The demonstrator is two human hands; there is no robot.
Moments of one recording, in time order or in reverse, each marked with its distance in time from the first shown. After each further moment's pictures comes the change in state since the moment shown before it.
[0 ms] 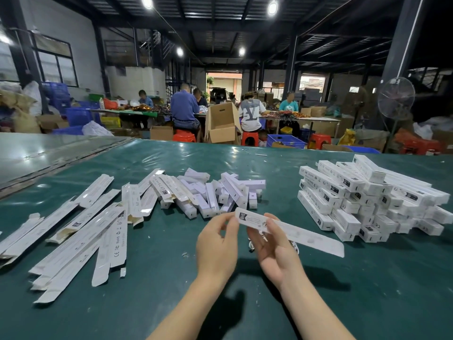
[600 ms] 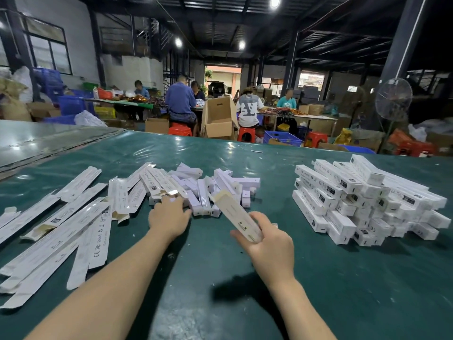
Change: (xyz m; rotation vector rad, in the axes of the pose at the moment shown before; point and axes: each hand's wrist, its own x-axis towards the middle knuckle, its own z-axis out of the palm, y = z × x) left_hand 0.112 -0.075 -0.040 1.152 -0.257 -0.145; right_hand -0.001 -0.007 -0.003 -1.709 0.032 -0.803
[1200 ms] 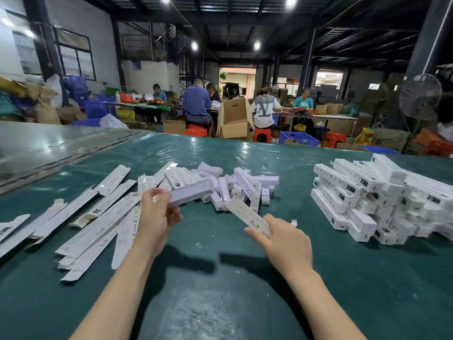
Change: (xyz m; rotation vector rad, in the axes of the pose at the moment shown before) left_hand -0.073 -0.038 -0.054 -1.659 0.251 -0.084; right_hand 0.000 -0.004 -0.002 -0.385 -0.328 -0.011
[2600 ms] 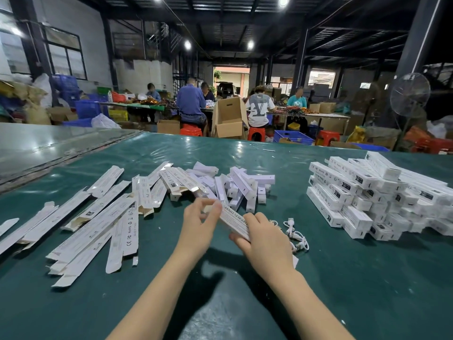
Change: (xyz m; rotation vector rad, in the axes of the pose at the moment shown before) left_hand -0.037 -0.020 0.047 0.544 -0.258 0.067; right_hand -0.003 -0.030 0.007 -0.020 0.004 -0.119
